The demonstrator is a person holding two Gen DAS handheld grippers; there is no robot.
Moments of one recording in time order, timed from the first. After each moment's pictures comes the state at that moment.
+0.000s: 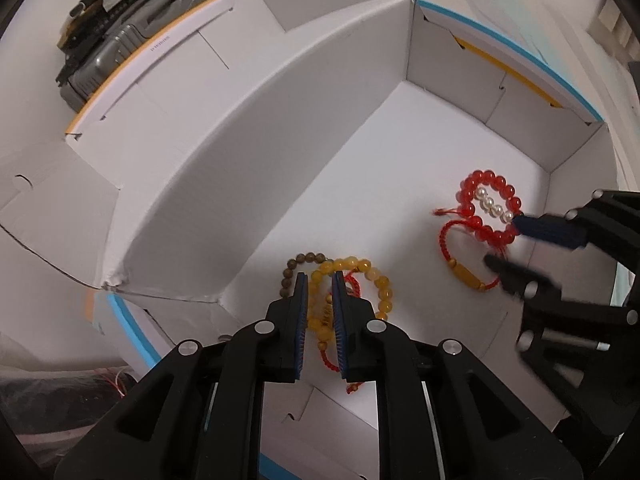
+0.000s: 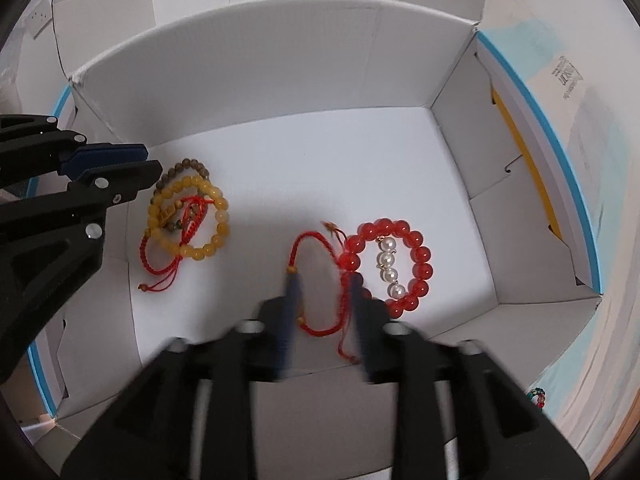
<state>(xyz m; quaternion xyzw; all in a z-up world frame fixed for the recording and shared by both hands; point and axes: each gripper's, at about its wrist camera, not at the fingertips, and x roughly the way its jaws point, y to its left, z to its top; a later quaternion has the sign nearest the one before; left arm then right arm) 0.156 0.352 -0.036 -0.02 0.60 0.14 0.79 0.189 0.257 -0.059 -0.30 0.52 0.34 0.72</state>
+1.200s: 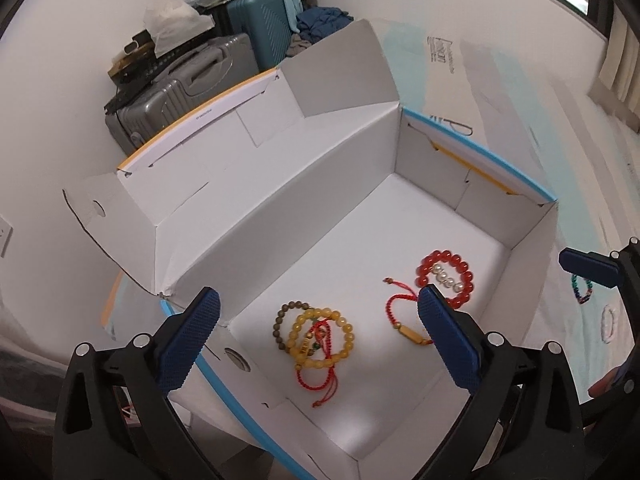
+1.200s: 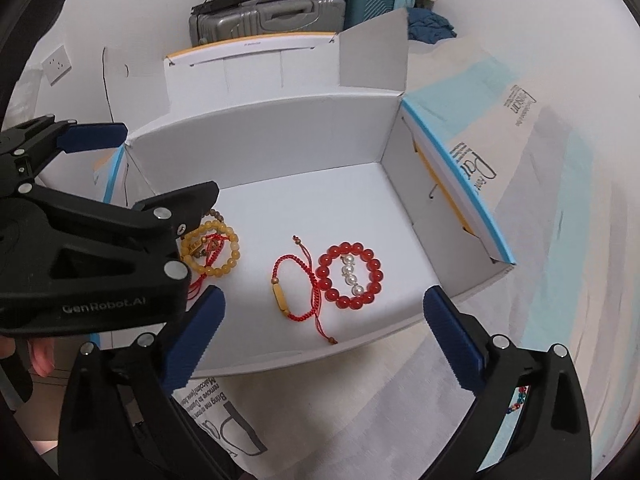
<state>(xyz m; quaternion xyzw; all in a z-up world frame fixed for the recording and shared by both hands) 0.139 0.318 0.043 -0.04 0.49 0.18 0.85 0.164 0.203 0.021 -0.24 0.44 0.34 0.79</state>
